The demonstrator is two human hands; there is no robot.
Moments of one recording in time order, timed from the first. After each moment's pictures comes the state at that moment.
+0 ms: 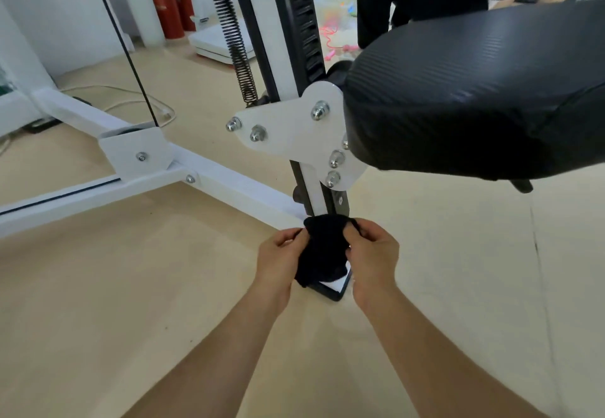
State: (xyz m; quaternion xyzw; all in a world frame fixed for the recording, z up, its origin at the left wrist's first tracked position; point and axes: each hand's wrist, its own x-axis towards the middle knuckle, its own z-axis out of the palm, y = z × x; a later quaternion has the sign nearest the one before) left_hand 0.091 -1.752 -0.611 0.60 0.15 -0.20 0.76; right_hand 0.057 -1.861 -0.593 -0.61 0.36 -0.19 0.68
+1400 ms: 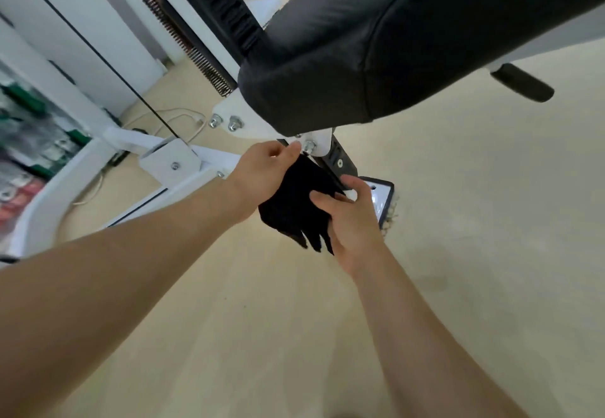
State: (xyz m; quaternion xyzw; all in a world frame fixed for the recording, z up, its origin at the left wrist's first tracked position) left_hand 0.118 -1.768 -0.495 0.91 -0.04 -0.13 0.39; right_hand 0.042 -1.863 -0.587 -0.37 0.25 -0.02 0.89
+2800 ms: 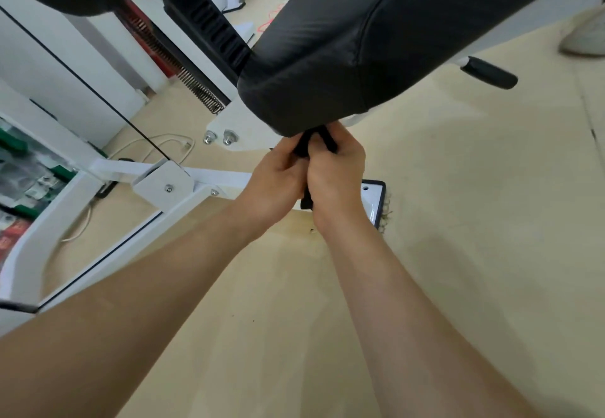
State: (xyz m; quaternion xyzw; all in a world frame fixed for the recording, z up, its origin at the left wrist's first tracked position) left_hand 0.089 -1.769 -0.490 0.83 -0.24 -0.14 0.49; right_hand 0.064 -1.846 -0.516 -0.47 0.22 -0.29 0.80
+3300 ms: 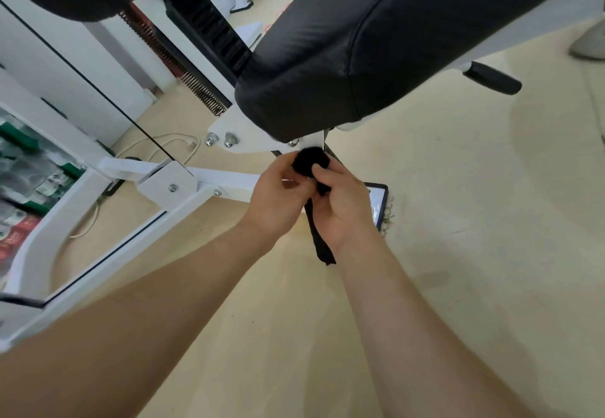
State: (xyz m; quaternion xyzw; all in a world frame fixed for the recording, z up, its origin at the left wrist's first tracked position) left_hand 0.089 -1.770 -0.519 0.86 -0.16 -0.08 0.47; right_hand 0.068 -1.854 -0.567 -0.18 0.21 -0.11 0.95
